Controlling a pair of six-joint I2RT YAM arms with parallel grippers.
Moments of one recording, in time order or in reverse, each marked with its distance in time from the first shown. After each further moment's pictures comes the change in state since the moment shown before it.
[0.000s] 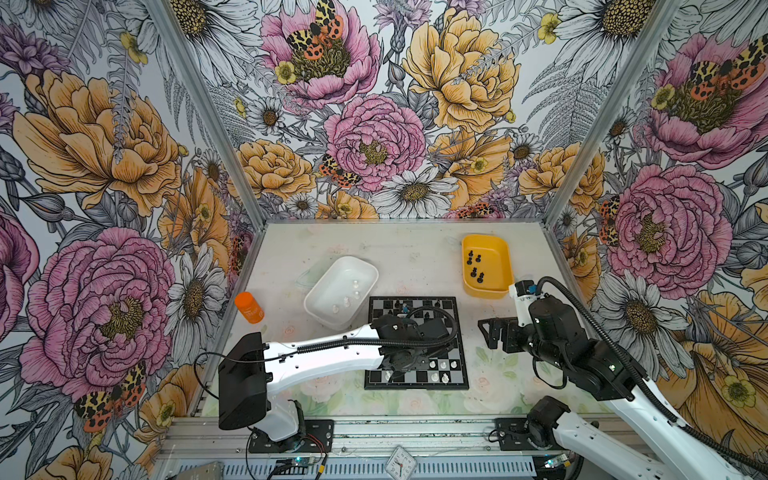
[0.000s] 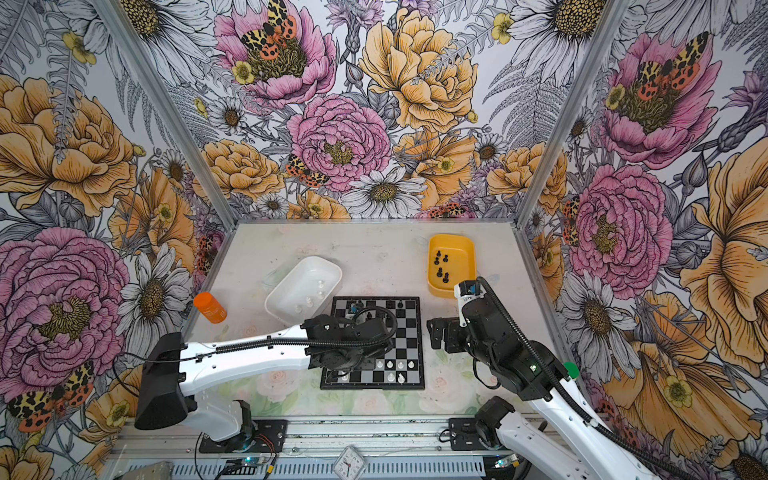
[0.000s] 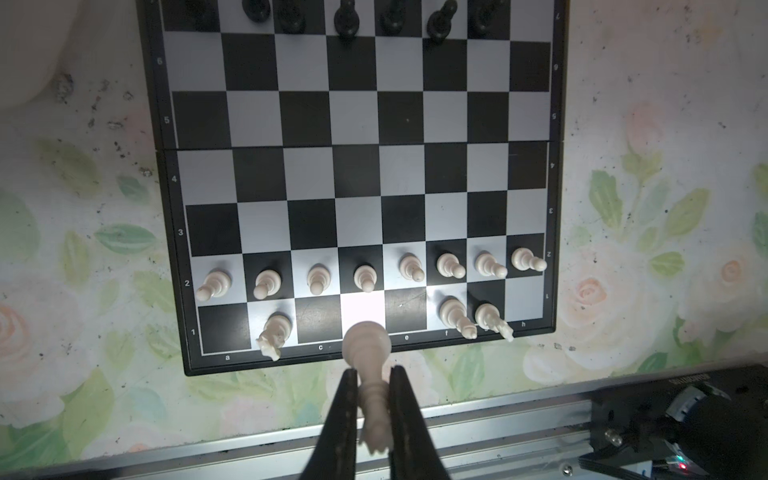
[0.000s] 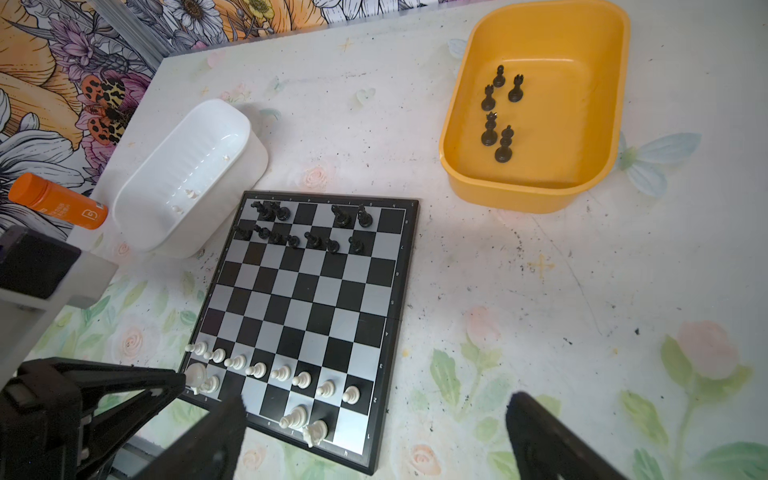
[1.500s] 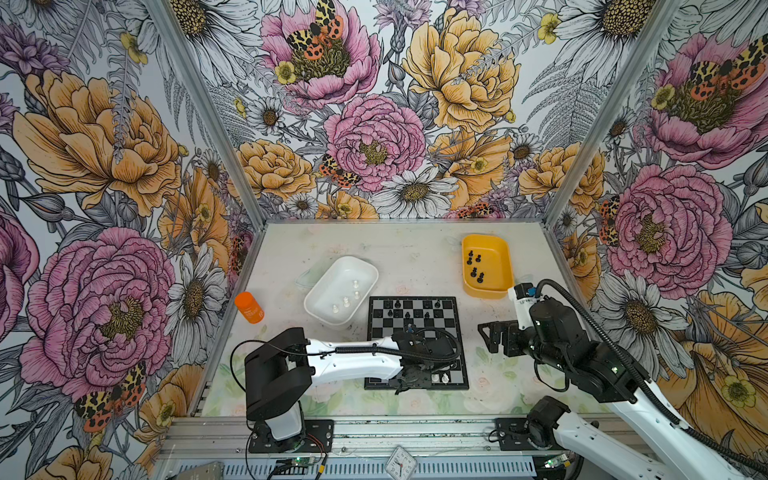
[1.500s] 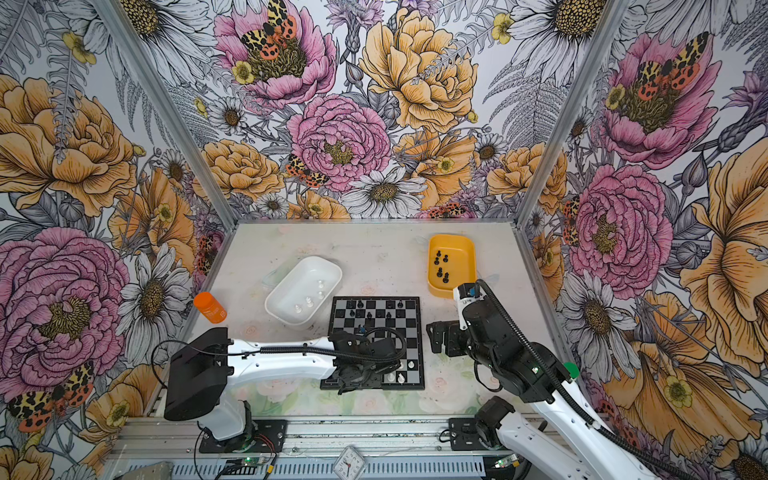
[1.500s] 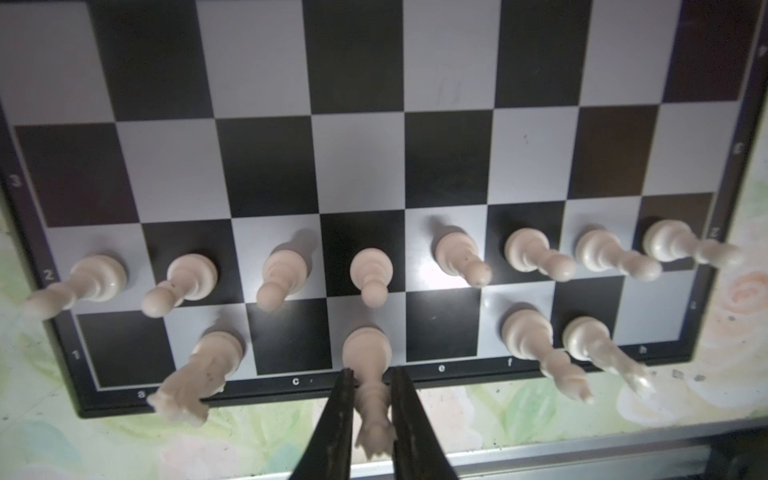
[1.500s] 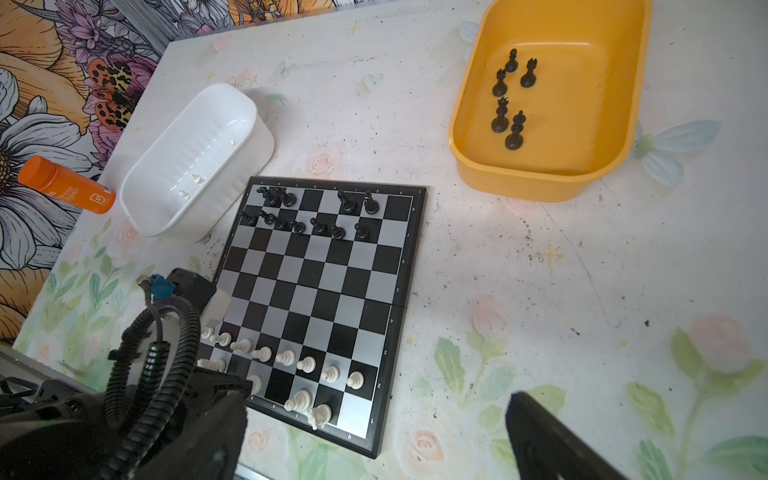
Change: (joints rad) left arm -0.018 0.151 -0.128 0.167 0.103 -0.021; right arm 0.009 -0.012 0.000 -0.025 -0.020 0.000
